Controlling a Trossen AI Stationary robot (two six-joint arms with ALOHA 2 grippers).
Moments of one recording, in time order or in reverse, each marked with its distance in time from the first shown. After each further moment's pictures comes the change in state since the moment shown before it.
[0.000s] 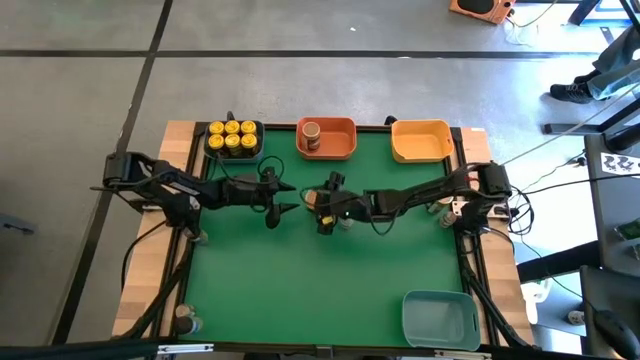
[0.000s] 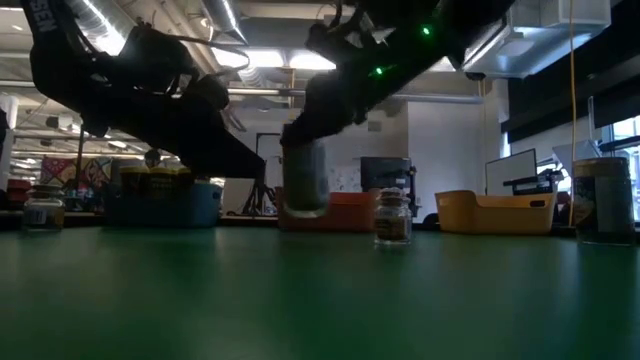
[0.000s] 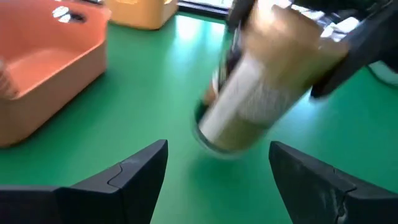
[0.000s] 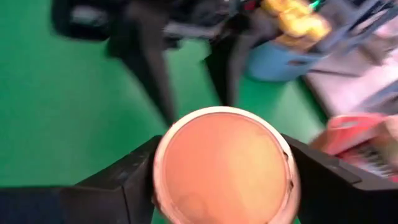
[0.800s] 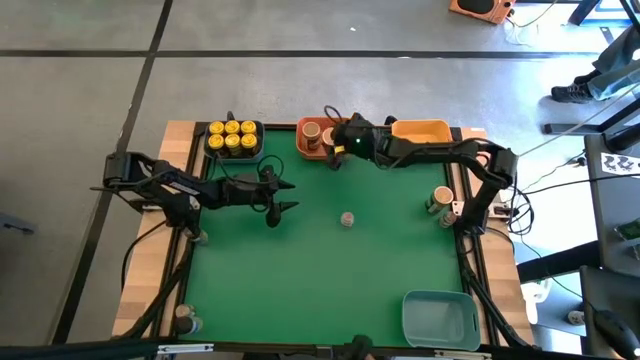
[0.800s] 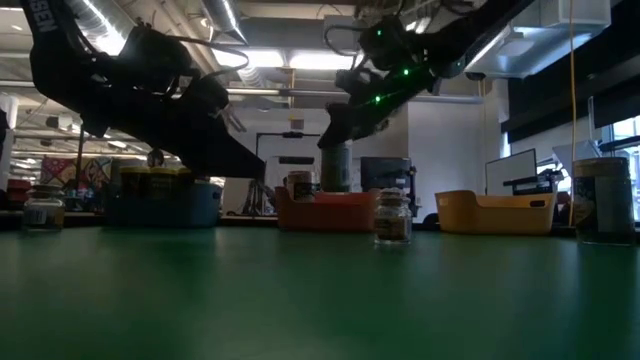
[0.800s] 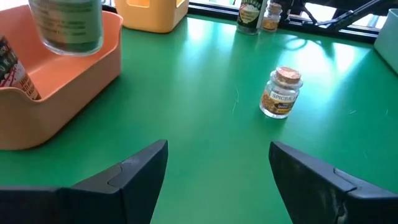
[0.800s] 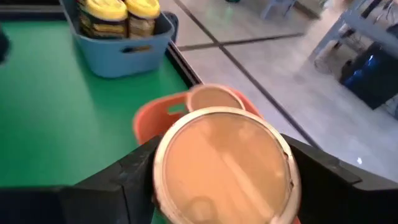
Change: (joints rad) left arm 0.002 0.000 -0.002 0.002 -0.041 0.036; right arm -0.460 -0.066 0.020 0.002 -0.186 -0.024
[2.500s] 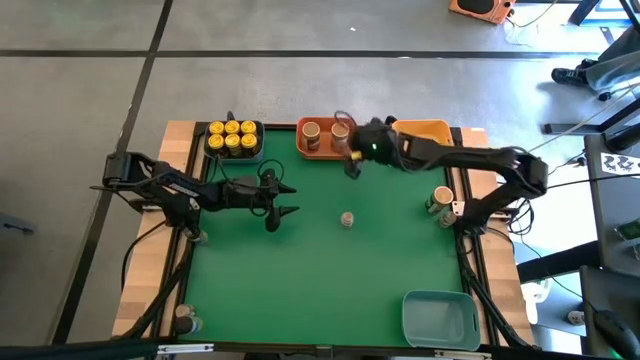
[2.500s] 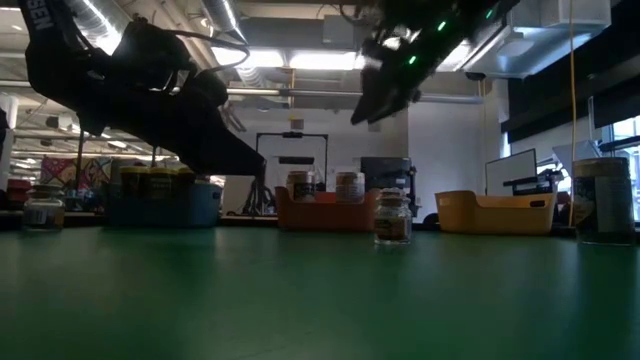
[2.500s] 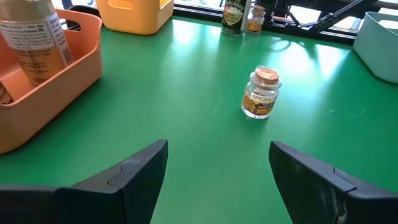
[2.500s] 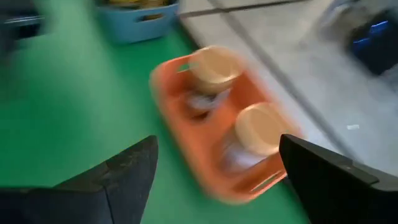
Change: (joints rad) left arm -0.046 0.000 0.000 0.013 0.001 -0.015; right arm 0.090 -0.239 0.000 -0.418 0.060 0.092
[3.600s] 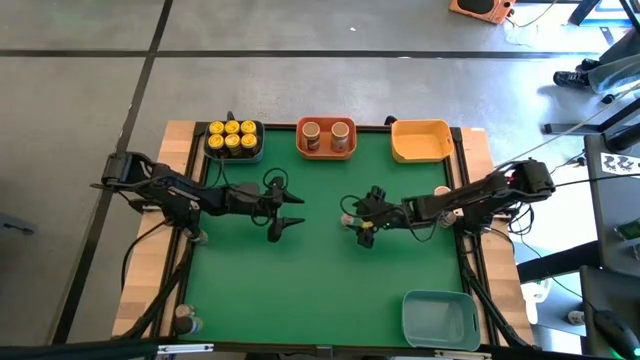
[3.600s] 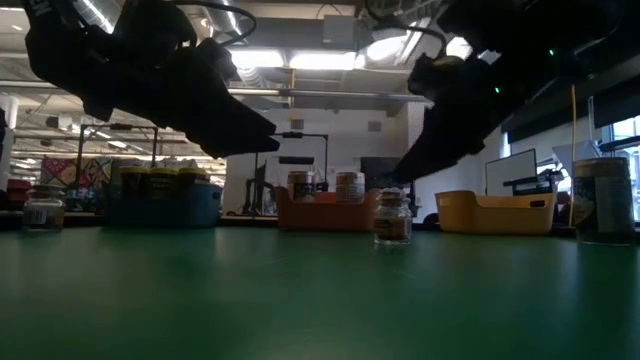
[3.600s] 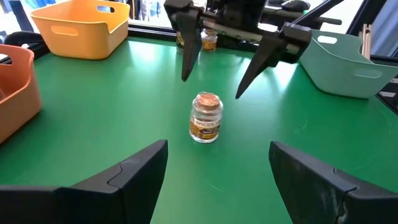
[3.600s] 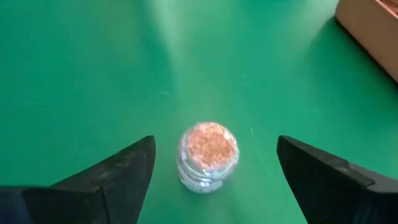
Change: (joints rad) left arm -0.118 0.000 0.076 -0.014 0.015 -0.003; right arm 0.440 -0.026 -0.484 0.363 0.019 0.326
